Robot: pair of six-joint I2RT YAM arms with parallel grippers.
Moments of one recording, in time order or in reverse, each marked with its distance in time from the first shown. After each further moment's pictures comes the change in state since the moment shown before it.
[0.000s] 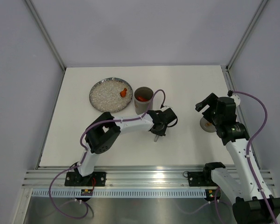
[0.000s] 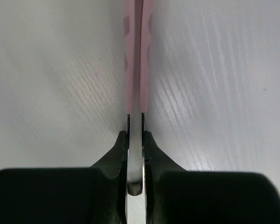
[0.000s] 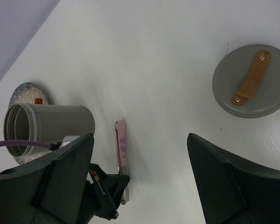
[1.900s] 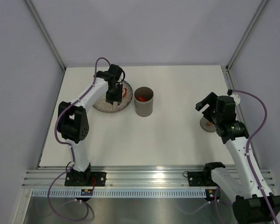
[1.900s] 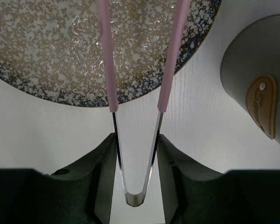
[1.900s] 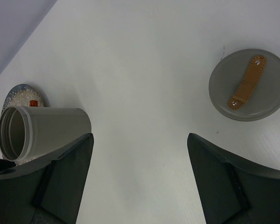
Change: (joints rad) left arm 0.680 -0.159 0.180 -0.398 0.153 0.317; right arm 0.000 0.016 0.011 0.002 0.016 -0.016
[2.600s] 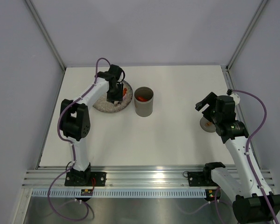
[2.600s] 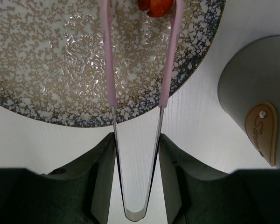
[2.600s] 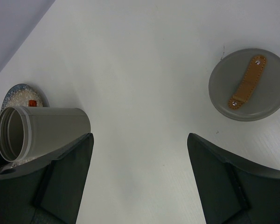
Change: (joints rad) left arm 0.017 0.051 0.000 0.070 0.023 0.000; right arm 0.000 0.009 0.000 0.003 0.000 -0.002
